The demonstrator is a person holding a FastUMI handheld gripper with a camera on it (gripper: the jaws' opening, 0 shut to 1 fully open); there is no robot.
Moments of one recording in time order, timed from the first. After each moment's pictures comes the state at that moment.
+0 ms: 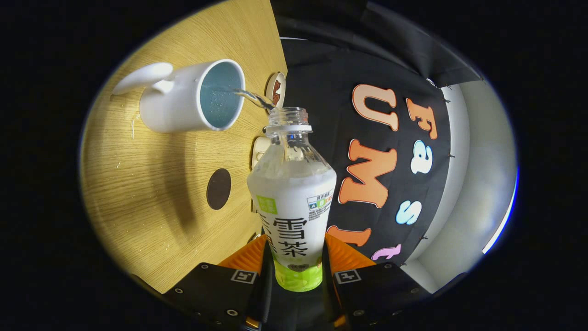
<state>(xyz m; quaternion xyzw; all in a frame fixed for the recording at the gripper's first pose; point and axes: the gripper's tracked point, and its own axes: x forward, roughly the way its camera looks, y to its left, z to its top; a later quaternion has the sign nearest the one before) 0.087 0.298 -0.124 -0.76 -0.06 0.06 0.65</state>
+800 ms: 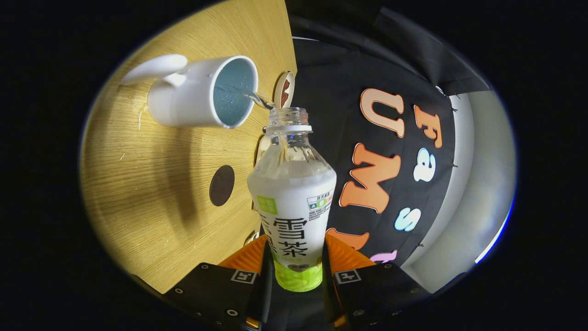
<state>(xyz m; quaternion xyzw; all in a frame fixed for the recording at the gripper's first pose) 0.086 0.302 -0.127 -0.78 -0.06 0.06 0.62</state>
